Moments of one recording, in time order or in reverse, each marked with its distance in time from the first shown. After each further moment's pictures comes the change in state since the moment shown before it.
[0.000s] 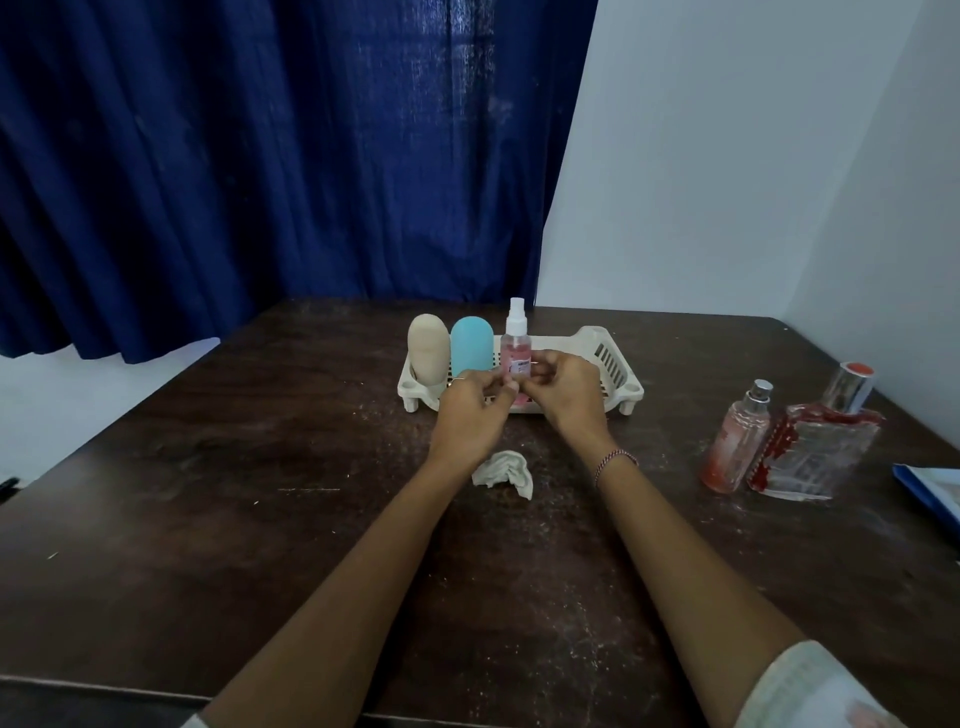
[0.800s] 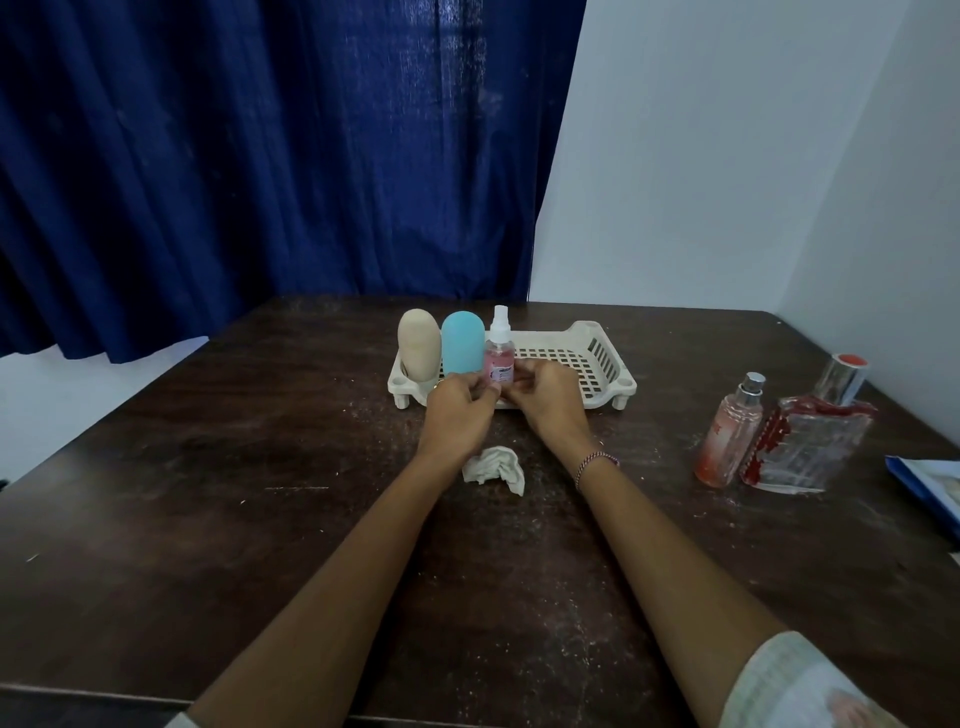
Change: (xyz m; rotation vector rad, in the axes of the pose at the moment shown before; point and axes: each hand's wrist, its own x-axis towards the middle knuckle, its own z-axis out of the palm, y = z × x) left_hand 0.003 -0.007 0.002 -0.016 -0.010 -0.074; right_hand -0.001 0.010 0.015 -0.083 -0.056 -0.054
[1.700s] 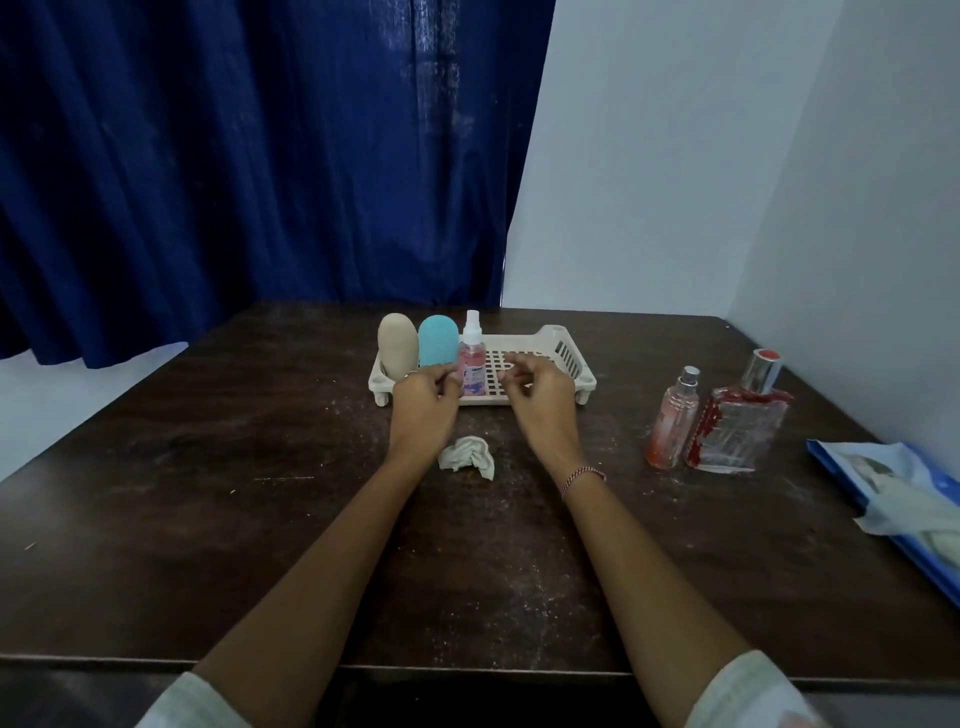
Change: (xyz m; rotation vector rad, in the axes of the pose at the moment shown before) left_hand -0.004 -0.009 -0.003 0.063 0.146 0.078; right_hand -0.036 -0.012 -0.026 0.022 0.233 -0.020
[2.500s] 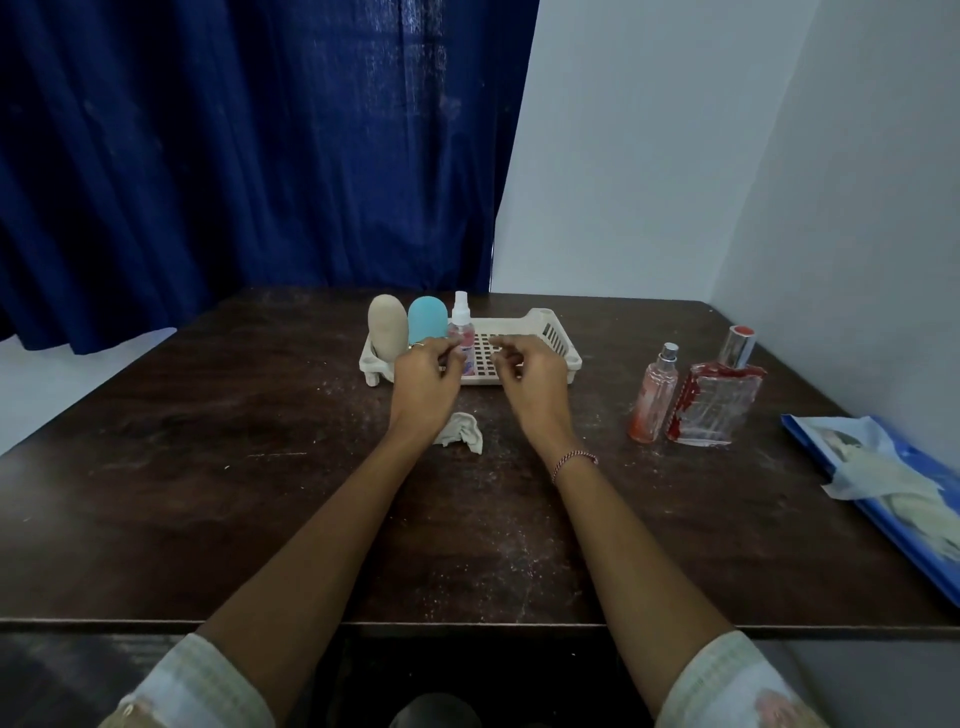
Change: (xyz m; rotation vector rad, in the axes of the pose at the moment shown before) left_hand -0.010 0.013 0.001 0.000 0.004 0.165; right_hand -0.014 -0.009 -0.013 -0.038 0.047 -0.115
